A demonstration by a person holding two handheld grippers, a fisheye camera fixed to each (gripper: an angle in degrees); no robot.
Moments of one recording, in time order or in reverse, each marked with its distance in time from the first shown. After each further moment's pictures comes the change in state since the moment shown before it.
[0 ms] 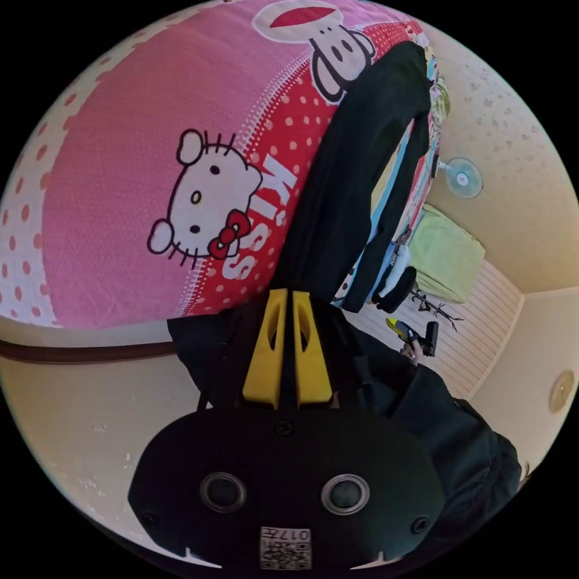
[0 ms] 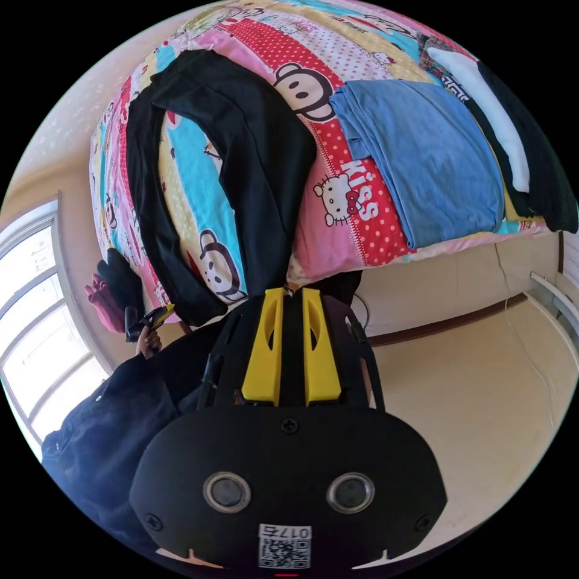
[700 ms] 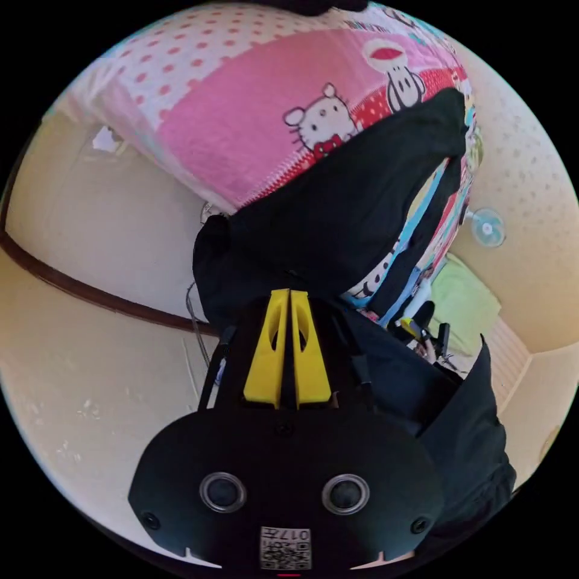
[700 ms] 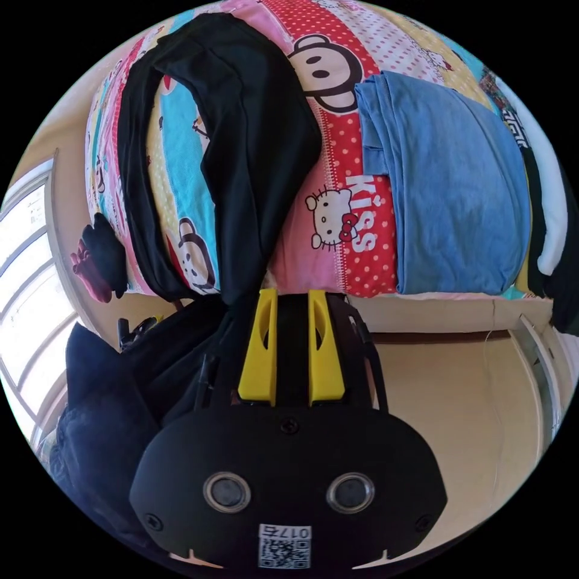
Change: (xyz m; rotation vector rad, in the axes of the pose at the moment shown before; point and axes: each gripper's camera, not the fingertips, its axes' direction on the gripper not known) left arm -0.012 0.015 -0.019 0.099 -0.213 -0.209; right arm 0.052 -0.129 -0.059 -0.172 0.033 -0.168
